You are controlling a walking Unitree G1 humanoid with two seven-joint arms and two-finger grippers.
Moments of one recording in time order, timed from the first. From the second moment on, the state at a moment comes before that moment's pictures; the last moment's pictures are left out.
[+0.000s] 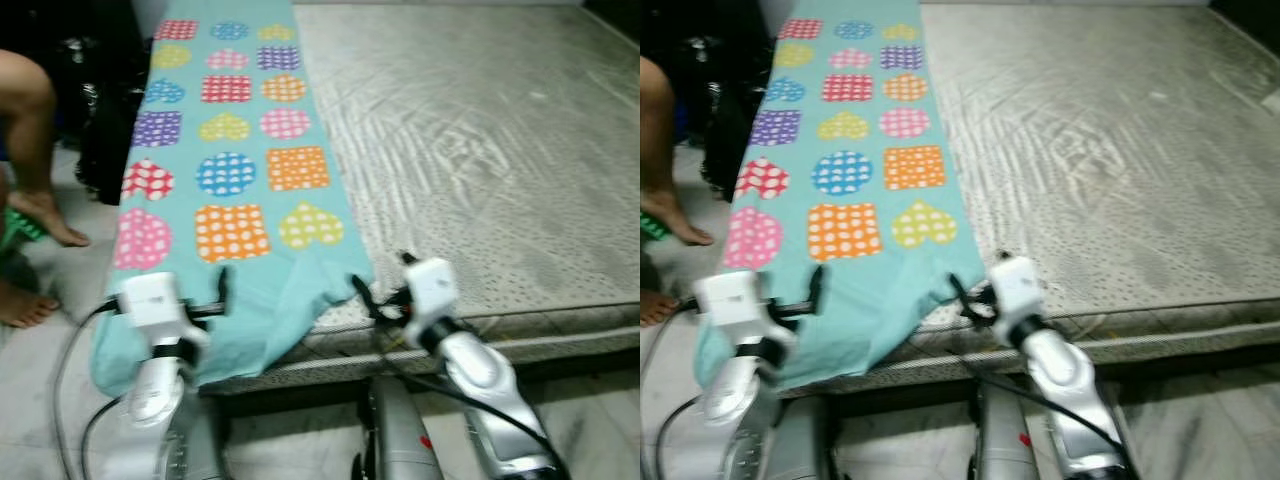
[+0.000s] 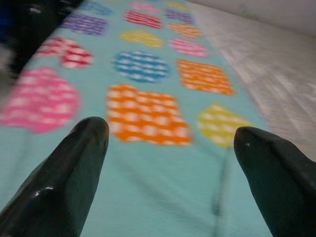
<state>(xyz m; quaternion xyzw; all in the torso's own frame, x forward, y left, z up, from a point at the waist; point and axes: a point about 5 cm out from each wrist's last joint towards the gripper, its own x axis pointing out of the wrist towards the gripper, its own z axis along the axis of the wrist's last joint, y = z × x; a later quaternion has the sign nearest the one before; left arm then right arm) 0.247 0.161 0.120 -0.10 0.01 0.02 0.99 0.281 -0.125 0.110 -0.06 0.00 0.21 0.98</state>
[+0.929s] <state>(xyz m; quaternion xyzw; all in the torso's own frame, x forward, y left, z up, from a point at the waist) 0.211 0.180 0.117 -0.08 0.06 0.04 0.99 0.311 -0.009 0.098 0.00 0.11 0.33 0.94</state>
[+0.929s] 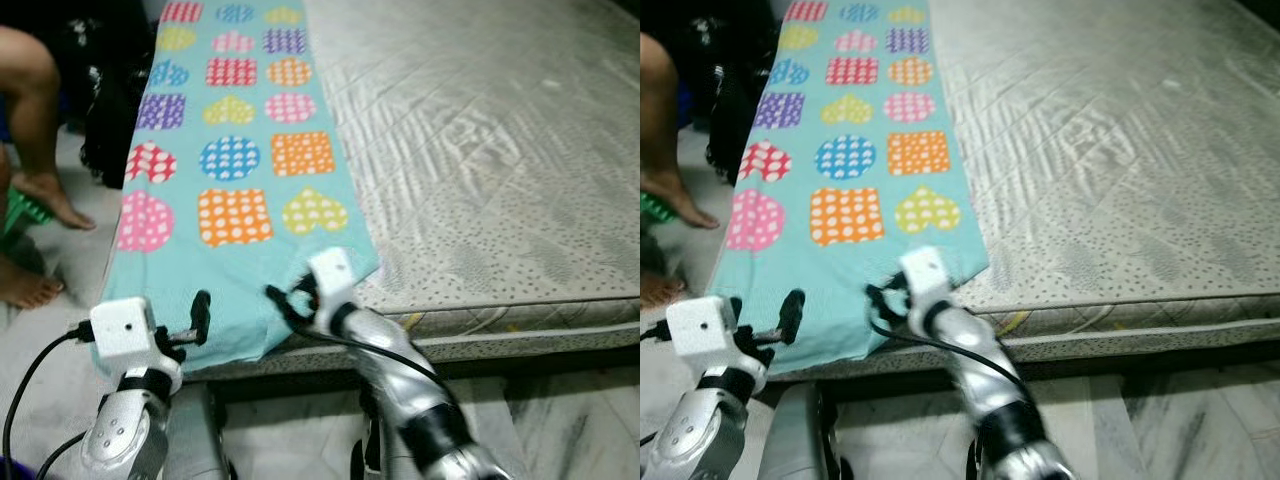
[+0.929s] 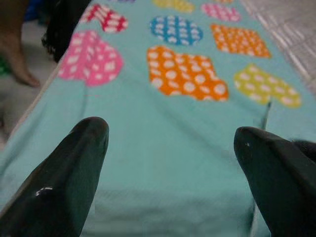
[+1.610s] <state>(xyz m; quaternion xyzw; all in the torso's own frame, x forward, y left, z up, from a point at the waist) 0.207 0.175 0.132 -0.06 0.05 0.02 1.00 0.329 -0.026 0.069 -0.09 0.15 0.19 0.97</state>
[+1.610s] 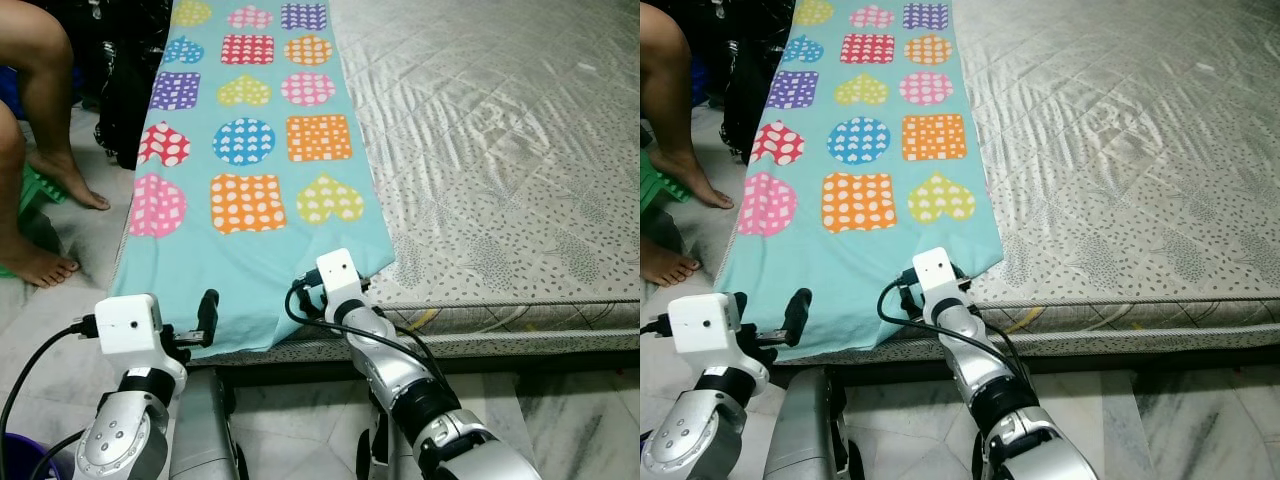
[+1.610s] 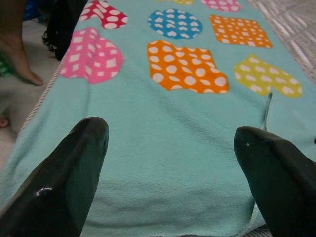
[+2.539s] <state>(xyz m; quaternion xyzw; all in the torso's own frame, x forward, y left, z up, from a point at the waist) 0.215 0.172 0.137 -0.06 0.04 0.01 1.00 0.330 -0.023 0.074 -0.09 0.12 0.20 0.97</state>
